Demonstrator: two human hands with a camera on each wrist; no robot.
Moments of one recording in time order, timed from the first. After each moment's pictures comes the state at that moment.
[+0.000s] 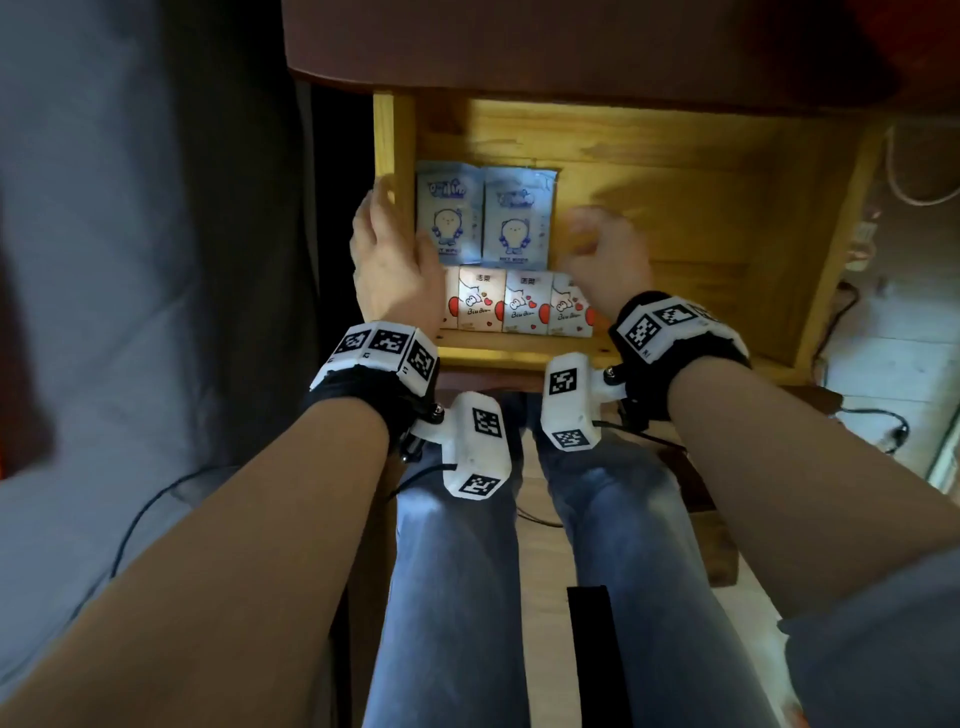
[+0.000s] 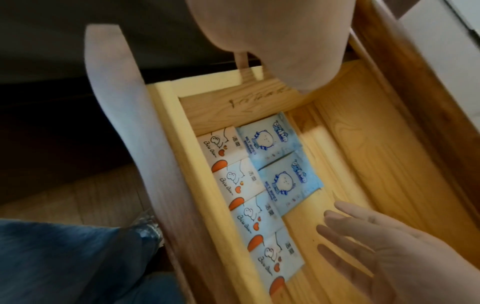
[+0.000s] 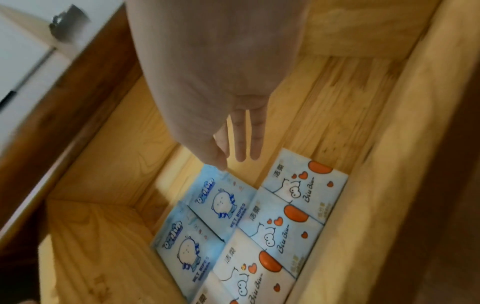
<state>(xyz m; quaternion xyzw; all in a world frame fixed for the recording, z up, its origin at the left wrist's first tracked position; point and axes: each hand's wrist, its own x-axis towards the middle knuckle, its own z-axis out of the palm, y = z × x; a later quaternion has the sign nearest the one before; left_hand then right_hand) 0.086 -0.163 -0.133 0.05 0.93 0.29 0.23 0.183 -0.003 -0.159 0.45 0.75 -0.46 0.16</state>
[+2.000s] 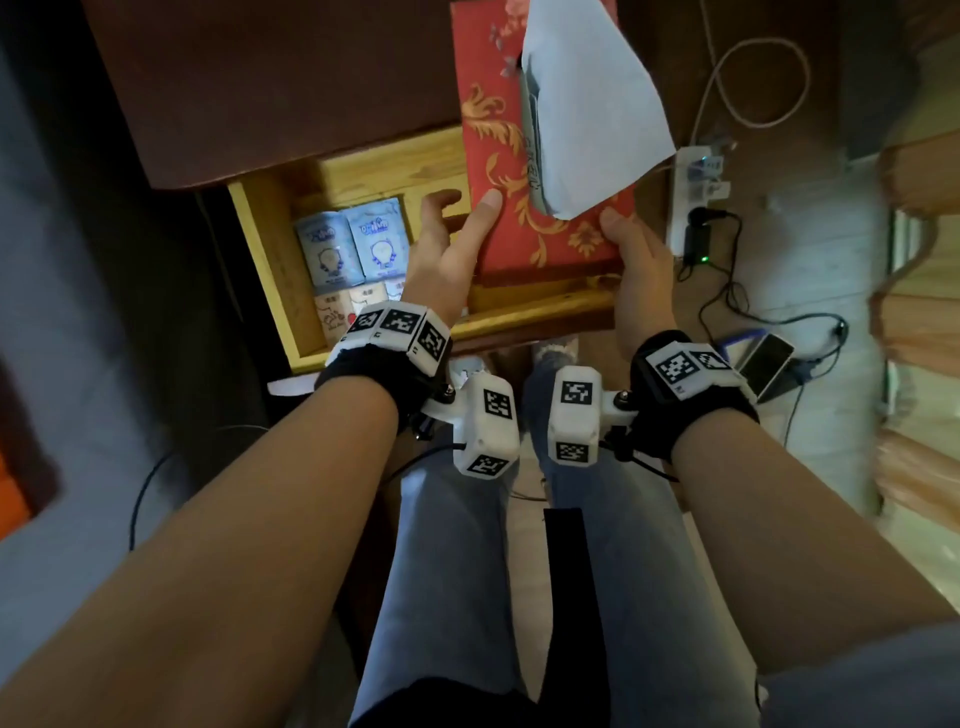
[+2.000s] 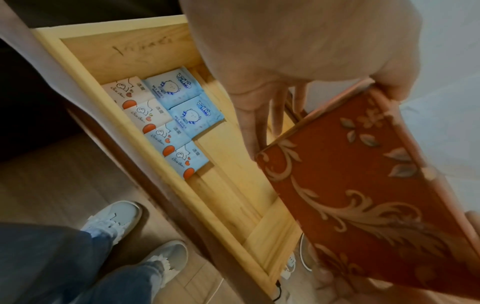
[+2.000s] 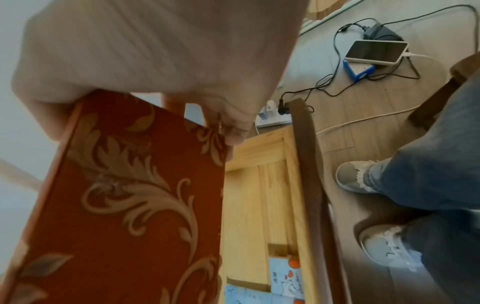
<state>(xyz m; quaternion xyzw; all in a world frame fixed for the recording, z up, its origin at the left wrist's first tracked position) 0.204 -0.027 -0.019 0.04 0.72 0.47 0.51 0.341 0.061 -0.017 0.57 0.41 -0.69 -0.18</state>
